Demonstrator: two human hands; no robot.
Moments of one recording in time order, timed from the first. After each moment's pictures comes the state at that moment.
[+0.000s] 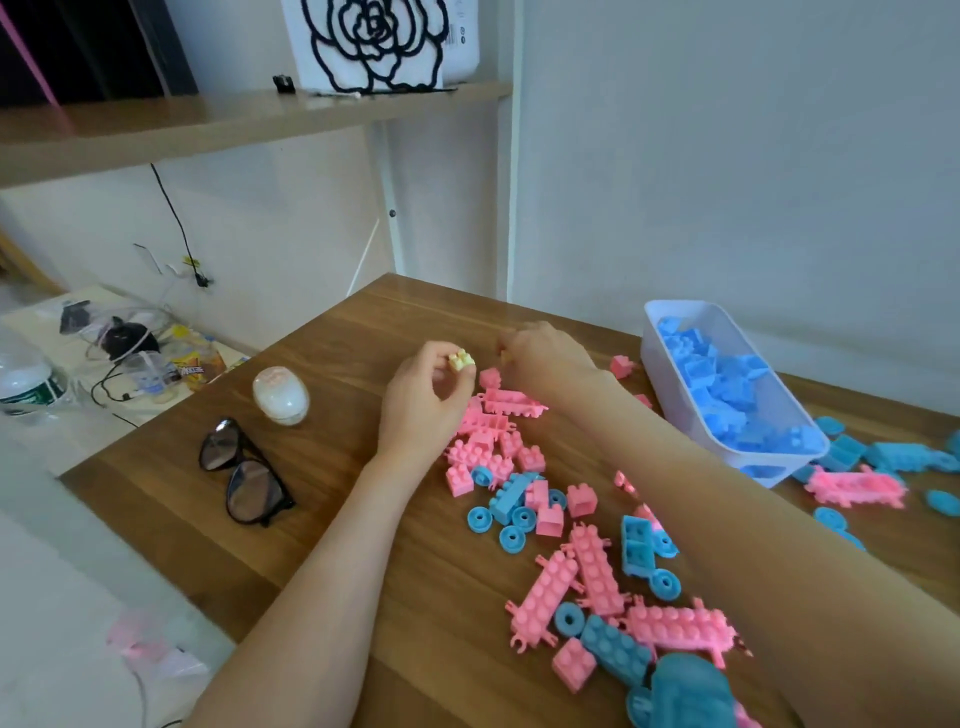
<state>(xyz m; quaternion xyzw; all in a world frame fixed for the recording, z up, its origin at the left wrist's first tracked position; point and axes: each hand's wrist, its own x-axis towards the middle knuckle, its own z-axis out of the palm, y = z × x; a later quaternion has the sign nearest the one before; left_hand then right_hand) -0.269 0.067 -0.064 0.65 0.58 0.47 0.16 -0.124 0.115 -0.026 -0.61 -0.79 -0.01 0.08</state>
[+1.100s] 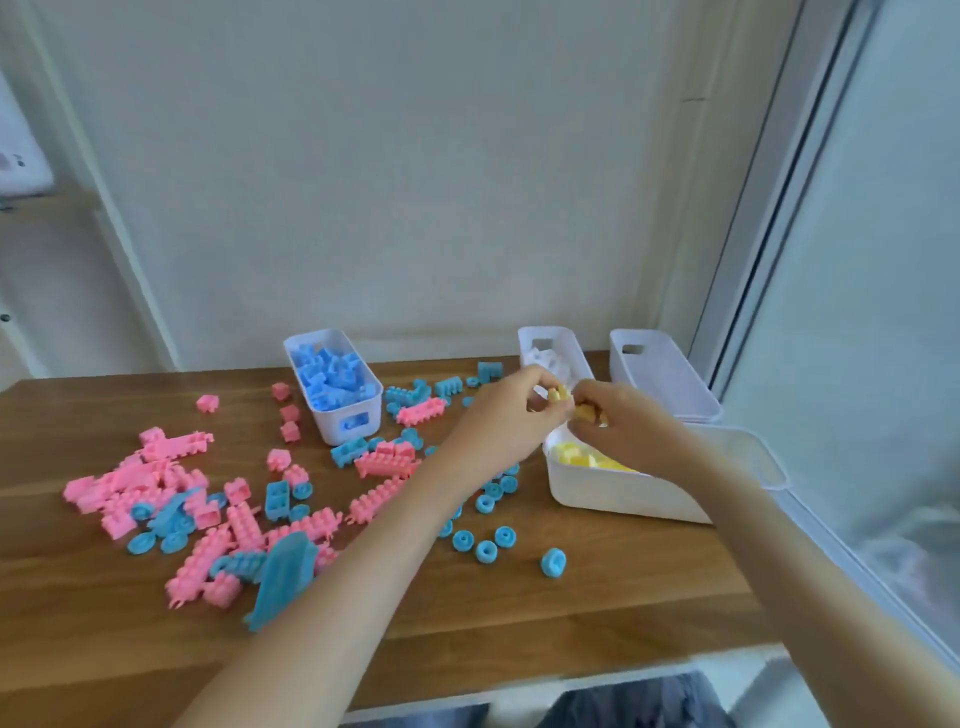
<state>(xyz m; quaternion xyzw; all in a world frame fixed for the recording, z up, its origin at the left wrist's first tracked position) 0.023 -0.184 0.033 0.86 0.23 0.24 0.38 0.155 -0.277 0.032 -0.79 -0.58 0.02 0.22</state>
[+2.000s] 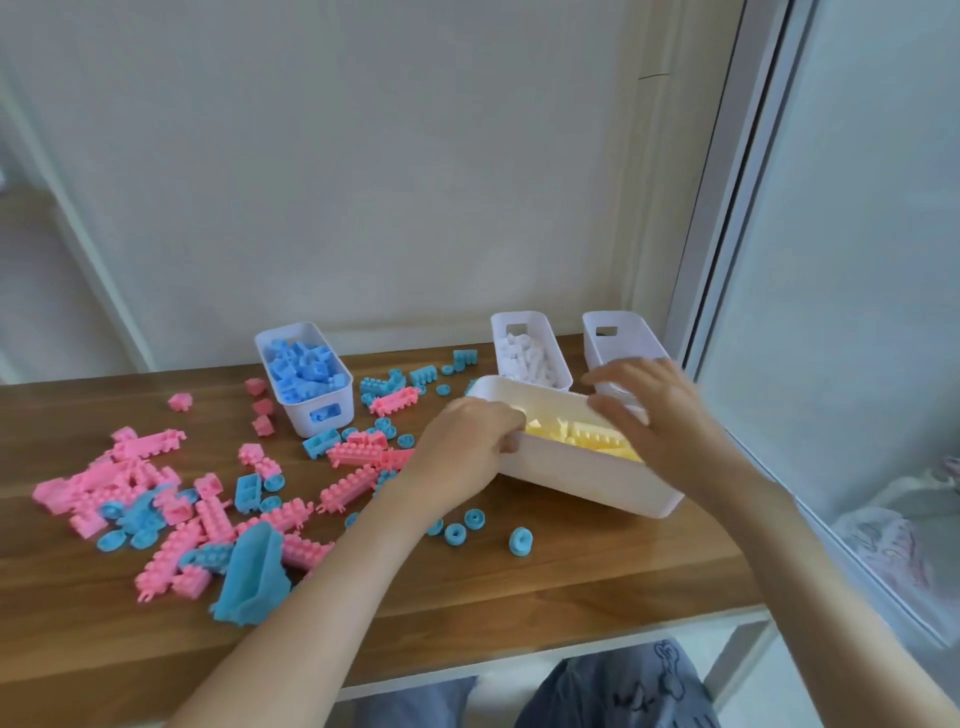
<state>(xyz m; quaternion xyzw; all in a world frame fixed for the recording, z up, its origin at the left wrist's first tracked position) 0.023 -0.187 -0.003 0.96 0.20 0.18 0.08 0.167 -0.339 0.022 -0.76 -0.56 -0.09 0.32</state>
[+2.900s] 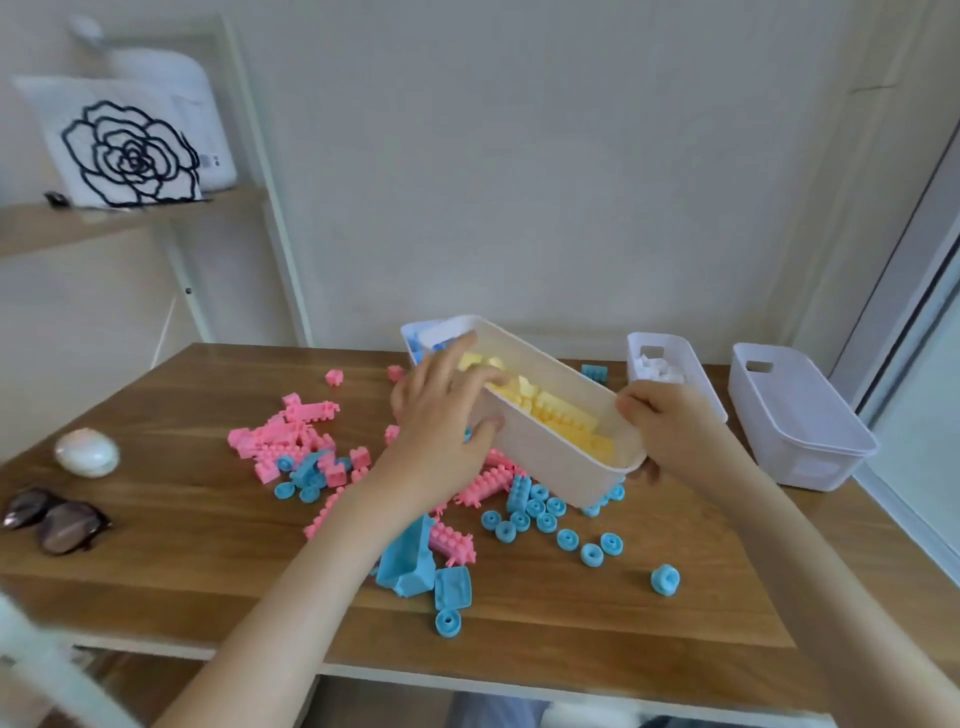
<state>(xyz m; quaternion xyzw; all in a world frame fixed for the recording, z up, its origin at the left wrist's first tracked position) -0.112 -0.141 0.024 0.88 0.33 0.33 0.08 0.086 -0.240 0.041 -0.79 -0.49 0.13 0.35</state>
